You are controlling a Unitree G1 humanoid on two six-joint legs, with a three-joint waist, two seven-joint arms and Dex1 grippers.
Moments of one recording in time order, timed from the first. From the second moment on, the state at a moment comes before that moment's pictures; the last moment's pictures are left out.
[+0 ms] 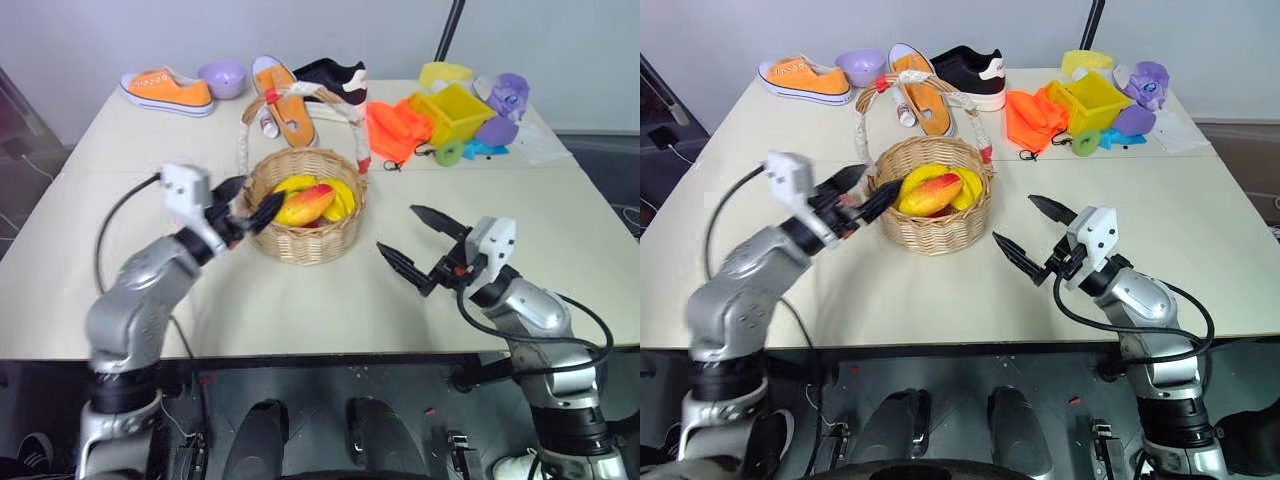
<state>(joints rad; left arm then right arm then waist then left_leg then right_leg) -0.26 0.41 0.24 -0.43 -0.62 0.62 -0.40 -0.12 -0.50 -0.08 -0.31 0.44 0.13 0.74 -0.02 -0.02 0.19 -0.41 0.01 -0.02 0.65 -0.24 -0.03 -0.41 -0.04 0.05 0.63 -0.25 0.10</state>
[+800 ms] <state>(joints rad) -0.24 0.45 0.36 -0.18 -0.43 0.52 -0.24 -0.15 -0.52 -0.01 -0.26 0.43 0.11 0.89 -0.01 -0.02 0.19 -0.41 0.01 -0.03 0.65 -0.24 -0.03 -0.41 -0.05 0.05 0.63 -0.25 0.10</state>
